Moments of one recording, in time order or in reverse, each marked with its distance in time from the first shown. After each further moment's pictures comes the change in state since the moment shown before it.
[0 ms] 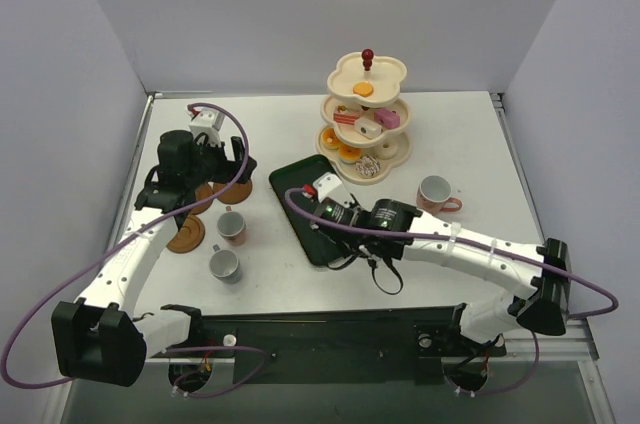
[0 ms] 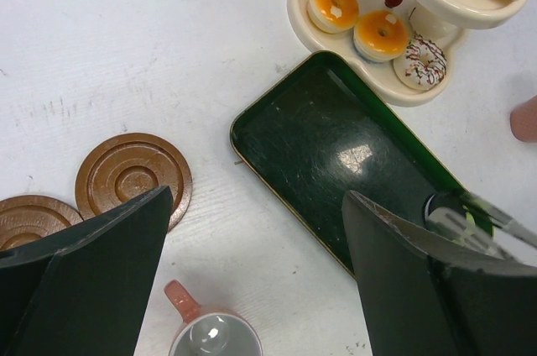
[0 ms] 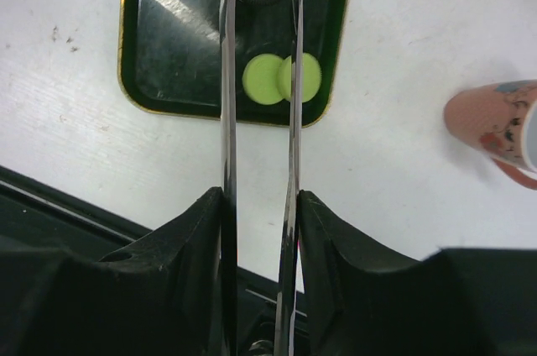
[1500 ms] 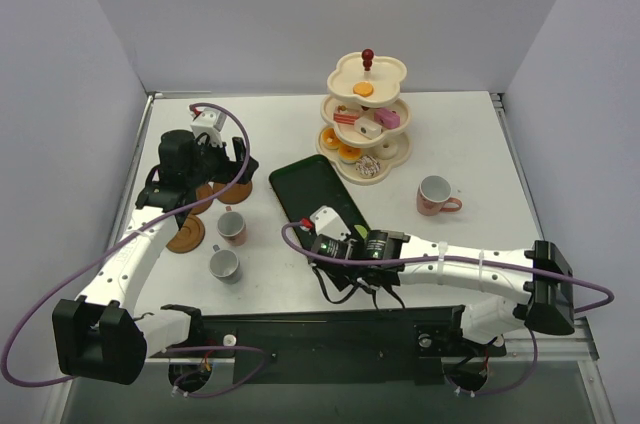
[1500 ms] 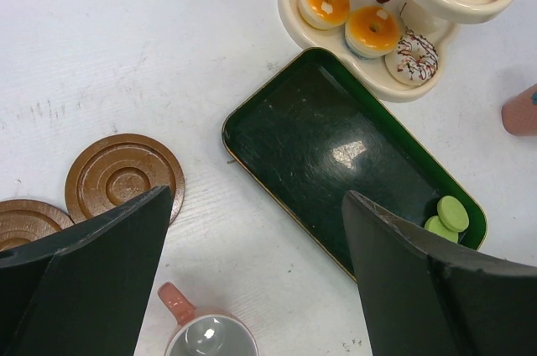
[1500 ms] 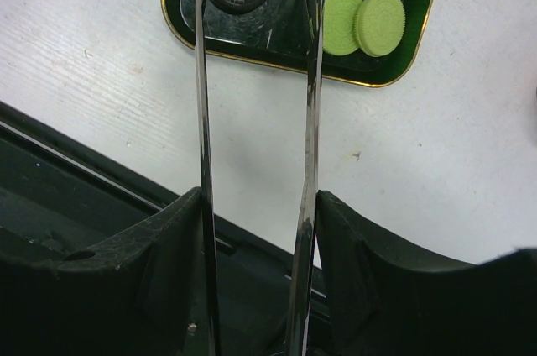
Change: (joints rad) left arm 0.000 0.007 0.000 0.004 0.025 0.000; right arm 0.105 -0.045 -0.192 0.093 -0.033 0.110
